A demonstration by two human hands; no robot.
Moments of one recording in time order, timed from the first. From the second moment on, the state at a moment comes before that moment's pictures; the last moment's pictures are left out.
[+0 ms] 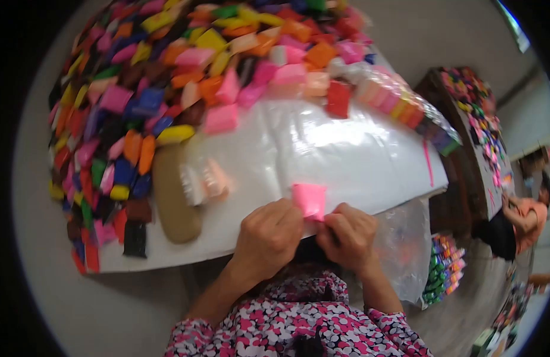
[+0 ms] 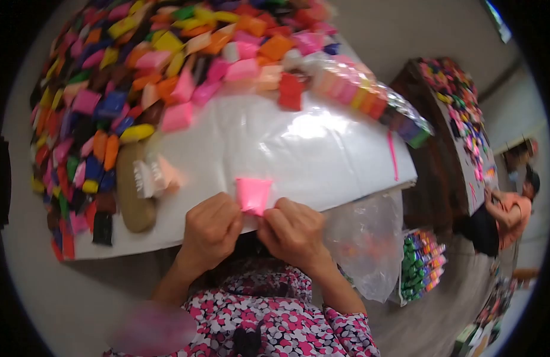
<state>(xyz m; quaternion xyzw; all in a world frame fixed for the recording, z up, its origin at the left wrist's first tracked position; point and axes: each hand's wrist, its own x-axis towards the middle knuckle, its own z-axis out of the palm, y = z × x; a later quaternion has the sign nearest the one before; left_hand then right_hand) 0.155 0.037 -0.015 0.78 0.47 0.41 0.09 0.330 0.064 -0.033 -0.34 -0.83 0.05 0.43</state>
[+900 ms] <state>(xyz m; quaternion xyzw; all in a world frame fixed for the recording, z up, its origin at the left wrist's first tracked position) 0.161 0.034 -0.012 0.77 0.47 0.42 0.10 0.332 0.062 -0.037 -0.33 -0.82 0.03 0.46</state>
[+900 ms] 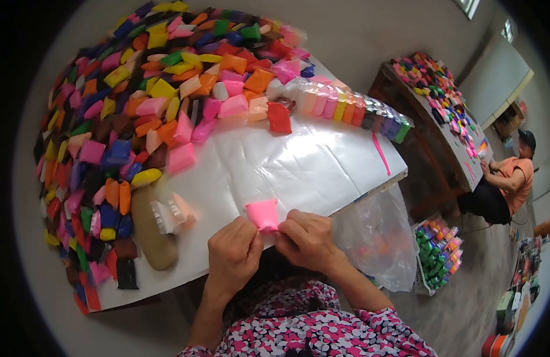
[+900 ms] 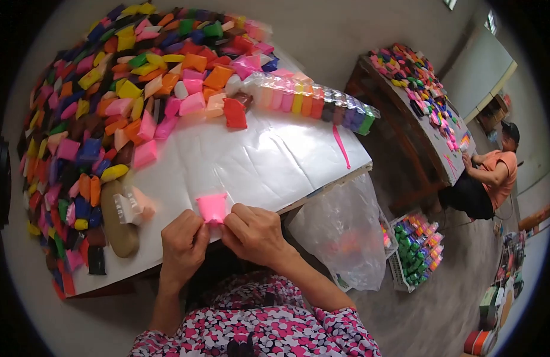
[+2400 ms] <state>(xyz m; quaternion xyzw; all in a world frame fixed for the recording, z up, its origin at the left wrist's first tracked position) 0.064 -0.050 0.038 0.67 0.53 0.50 -0.13 0.293 0.082 -0.019 -0.38 -0.85 0.03 0.37</state>
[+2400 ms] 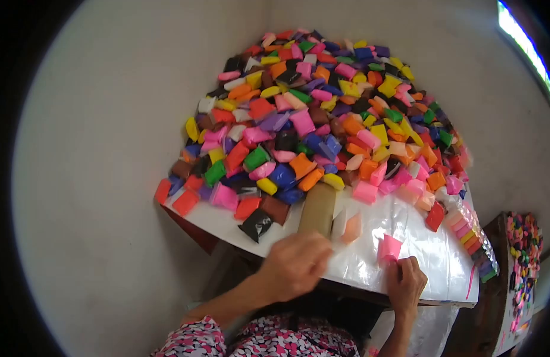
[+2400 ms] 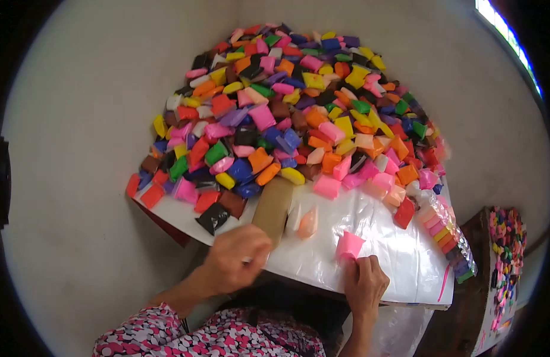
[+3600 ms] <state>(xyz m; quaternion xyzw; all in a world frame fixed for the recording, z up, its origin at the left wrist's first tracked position) -0.131 0.034 0.097 0.55 0.67 0.48 -0.17 0.298 0.083 -0.017 -0.38 -0.84 0.06 0.39</state>
